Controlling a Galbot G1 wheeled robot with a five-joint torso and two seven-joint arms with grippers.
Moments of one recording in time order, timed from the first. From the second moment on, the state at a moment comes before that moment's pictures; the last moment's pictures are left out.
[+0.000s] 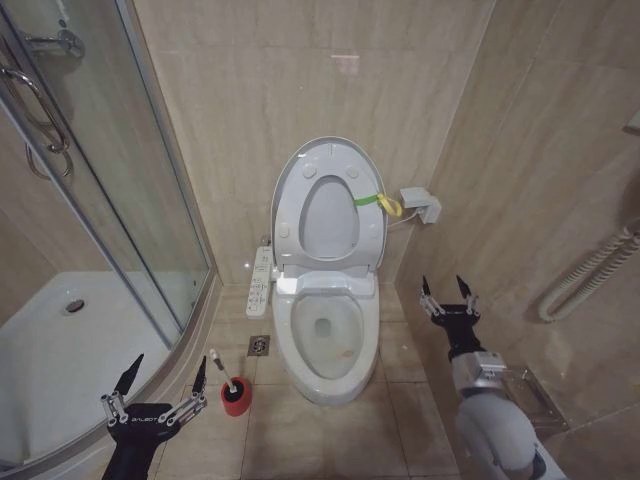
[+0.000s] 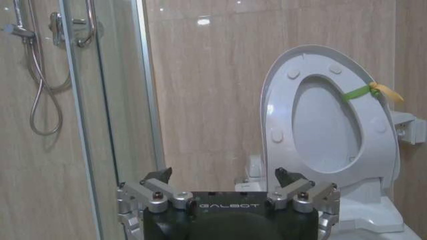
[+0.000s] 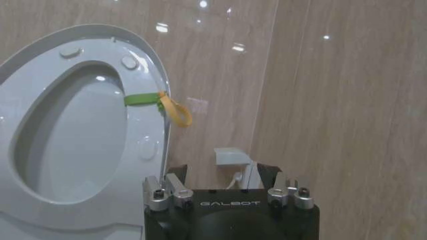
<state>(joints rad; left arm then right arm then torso) 2.09 -1.31 -0.66 -2.50 -0.13 -0.18 -0.13 -1.43 1.15 0.52 2.12 0.18 -0.02 0.38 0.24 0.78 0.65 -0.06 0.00</state>
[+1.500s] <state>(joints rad) 2.09 -1.31 -0.66 -2.50 -0.13 -0.18 -0.13 -1.69 1.34 0.59 2.27 0.01 0.09 0.31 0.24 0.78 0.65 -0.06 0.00</state>
